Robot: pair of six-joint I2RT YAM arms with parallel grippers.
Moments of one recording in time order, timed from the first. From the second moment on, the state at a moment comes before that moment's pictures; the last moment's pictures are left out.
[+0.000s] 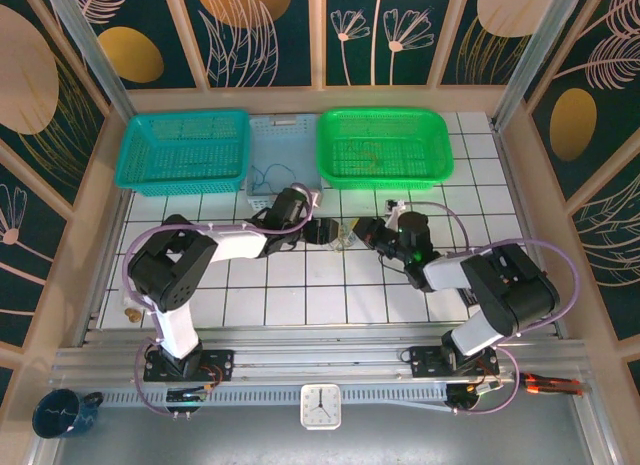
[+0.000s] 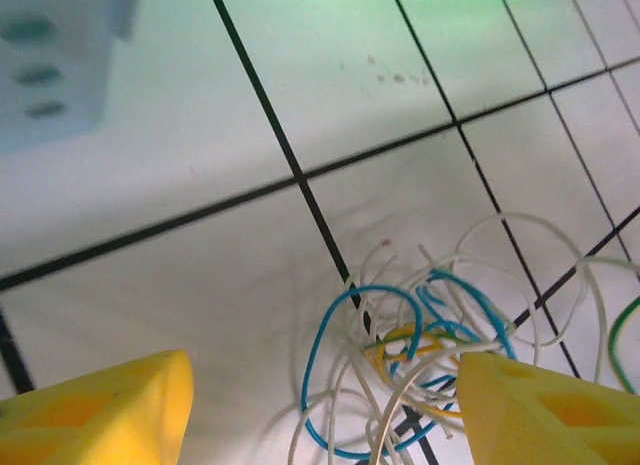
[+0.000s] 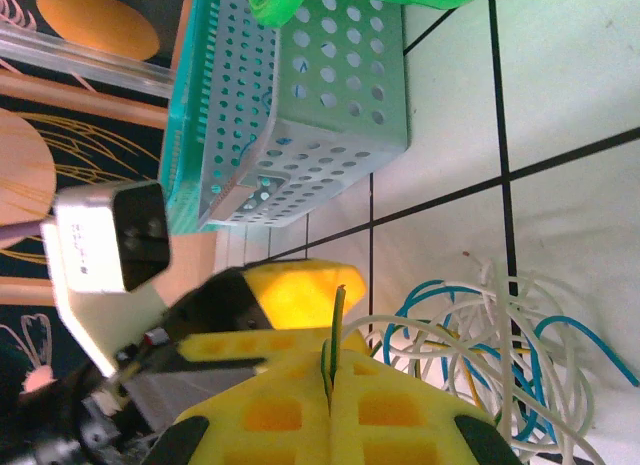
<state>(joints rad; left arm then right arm) -0.66 1.82 0.92 0.21 0.24 -0.50 0.48 1.53 0.39 0.81 -0.38 1.07</state>
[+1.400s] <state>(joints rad) -0.72 1.77 0.90 0.26 0.39 -0.21 0.51 1.49 0.41 0.63 -0.33 0.96</state>
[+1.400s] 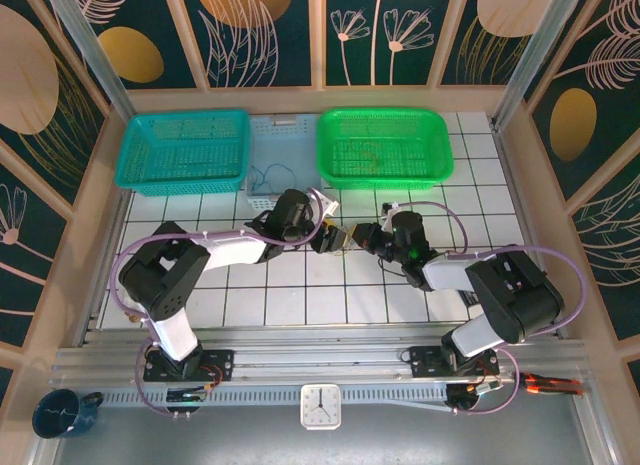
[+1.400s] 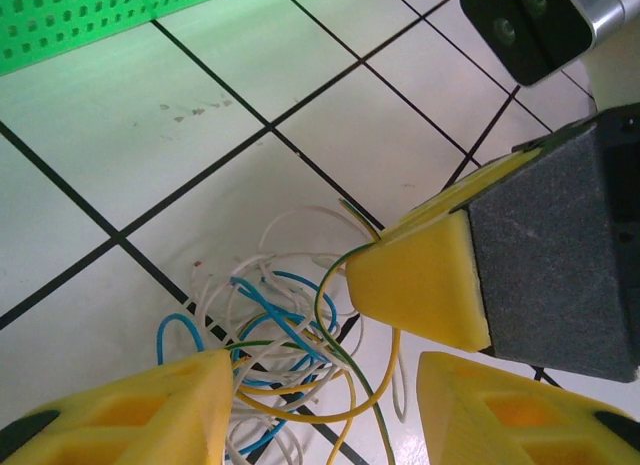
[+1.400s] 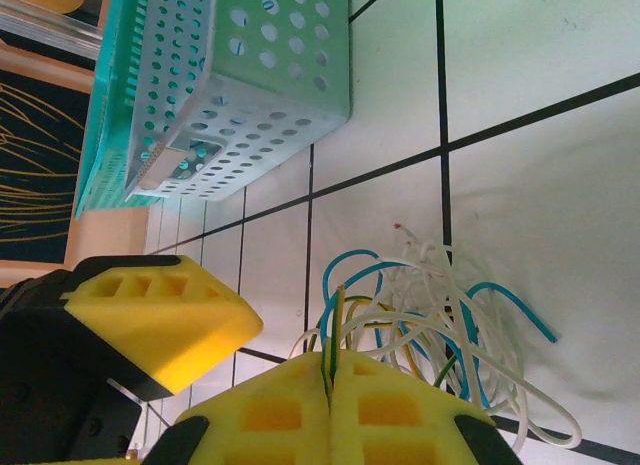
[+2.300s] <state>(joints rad) -0.74 1.85 0.93 0.26 0.39 -0.18 0.51 1.49 0.43 0.61 -0.33 0.96</state>
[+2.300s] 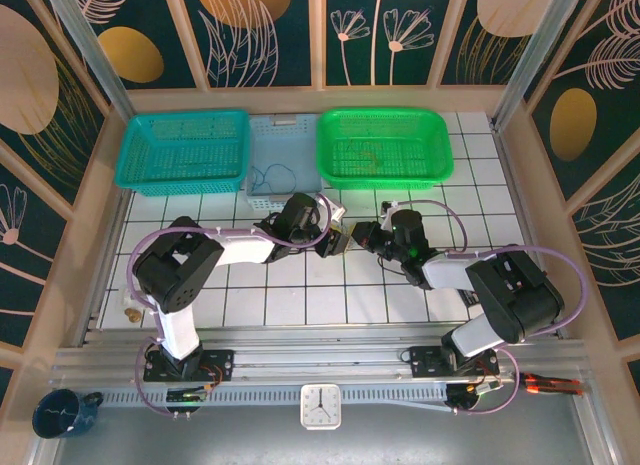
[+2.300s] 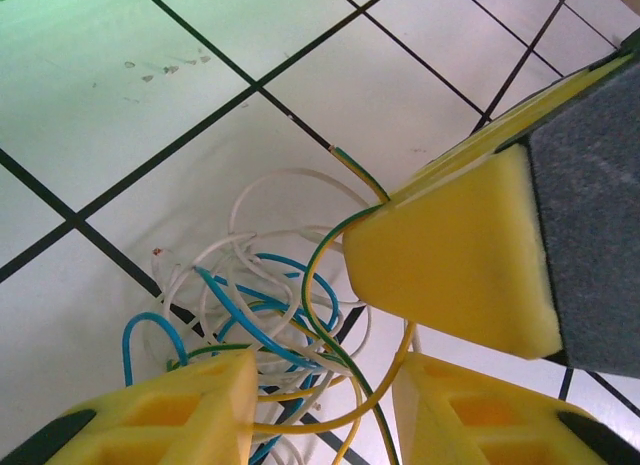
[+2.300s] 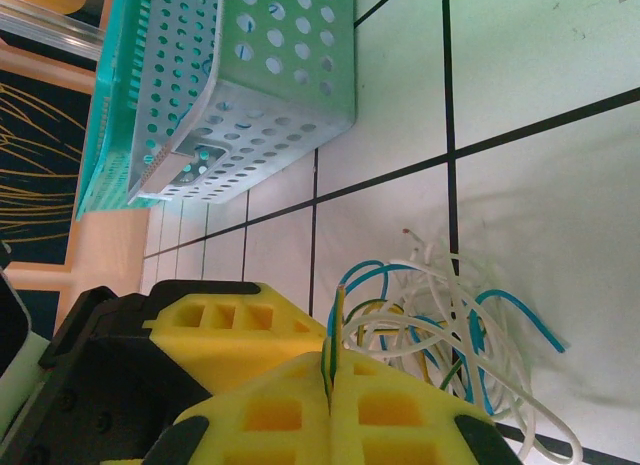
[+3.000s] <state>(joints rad) -0.75 1.85 0.91 0.31 0.37 -0.18 0.50 1.33 0.44 0.47 -0.25 0.90</state>
